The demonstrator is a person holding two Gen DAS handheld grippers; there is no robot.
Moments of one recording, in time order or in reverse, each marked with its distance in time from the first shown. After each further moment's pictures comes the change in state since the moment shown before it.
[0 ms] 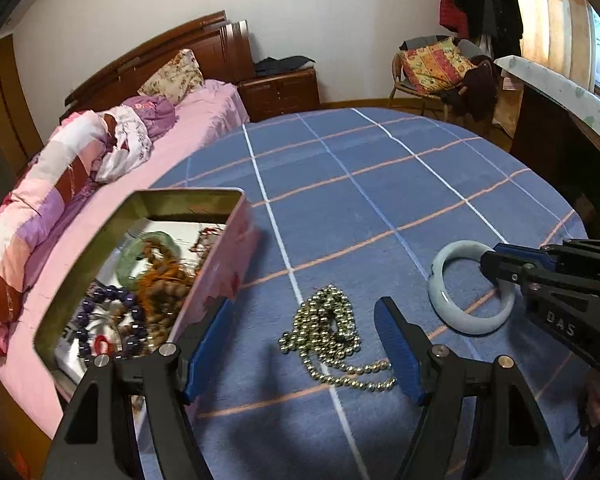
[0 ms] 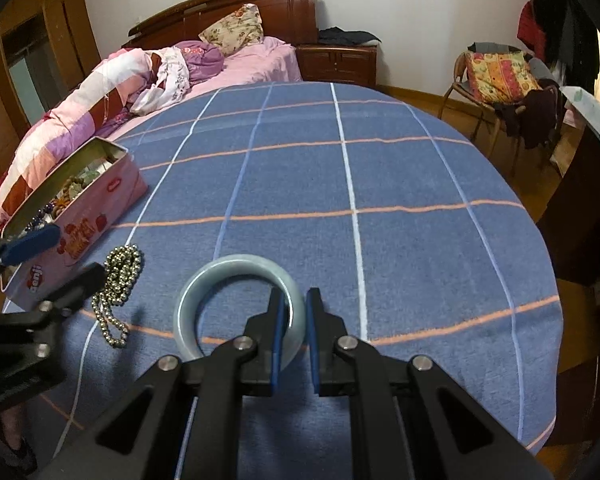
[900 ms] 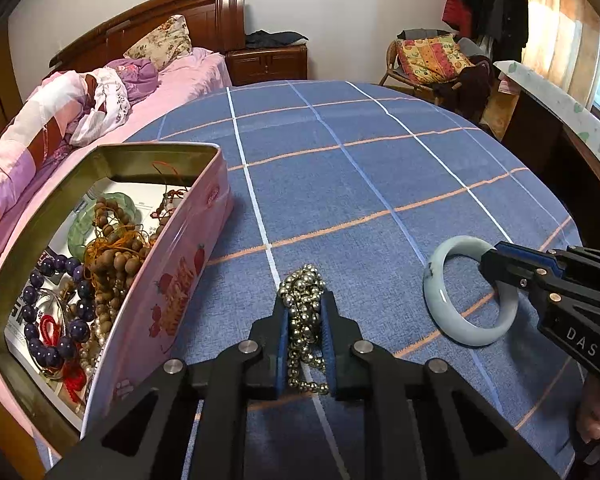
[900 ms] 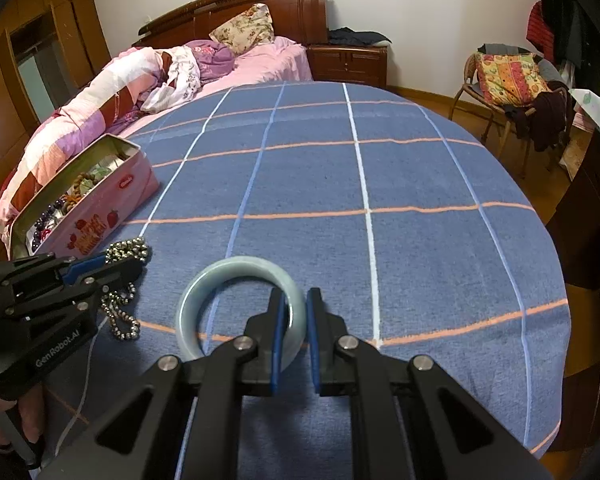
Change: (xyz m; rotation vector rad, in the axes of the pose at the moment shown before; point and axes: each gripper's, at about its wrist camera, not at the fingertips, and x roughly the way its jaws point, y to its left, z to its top) left arm 0.023 0.008 -0.008 -0.077 0.076 -0.112; right arm 0.002 0.003 -0.001 -0.020 -0.001 0.033
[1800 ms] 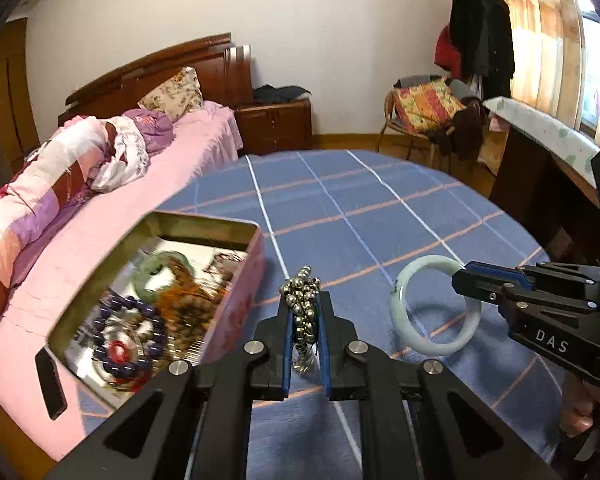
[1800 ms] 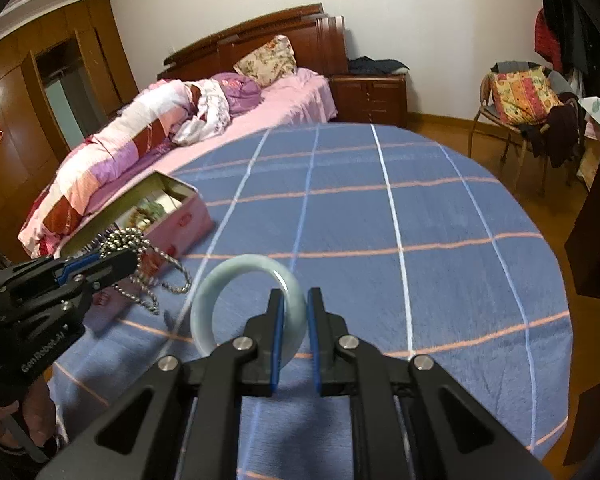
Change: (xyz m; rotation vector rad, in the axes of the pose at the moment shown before) left arm -0.078 0.015 0.004 0.020 -0.209 0.031; right arm -0.033 0.024 0.010 0.005 -0.122 0.104
